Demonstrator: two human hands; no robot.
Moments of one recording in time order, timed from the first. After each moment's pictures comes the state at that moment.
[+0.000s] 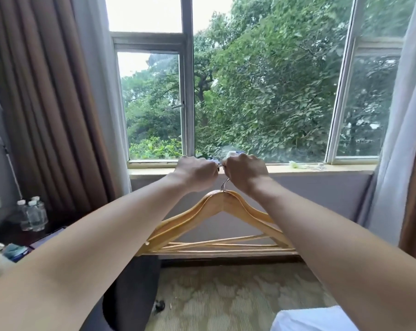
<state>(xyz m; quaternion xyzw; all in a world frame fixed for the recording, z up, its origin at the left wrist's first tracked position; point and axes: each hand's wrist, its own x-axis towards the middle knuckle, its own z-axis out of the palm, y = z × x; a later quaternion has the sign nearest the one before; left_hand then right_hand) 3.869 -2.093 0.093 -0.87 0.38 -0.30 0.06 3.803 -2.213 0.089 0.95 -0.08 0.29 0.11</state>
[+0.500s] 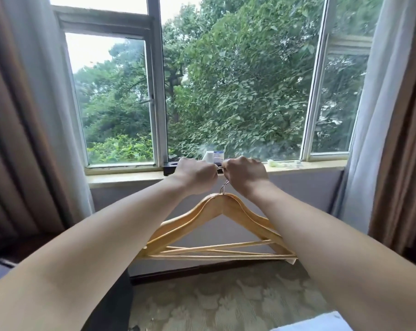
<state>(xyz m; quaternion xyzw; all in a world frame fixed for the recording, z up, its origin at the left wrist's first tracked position) 3.989 -2.183 0.083 -0.85 0.44 -0.29 0.08 3.909 -2.293 0.077 0.94 -0.16 0.28 0.11</state>
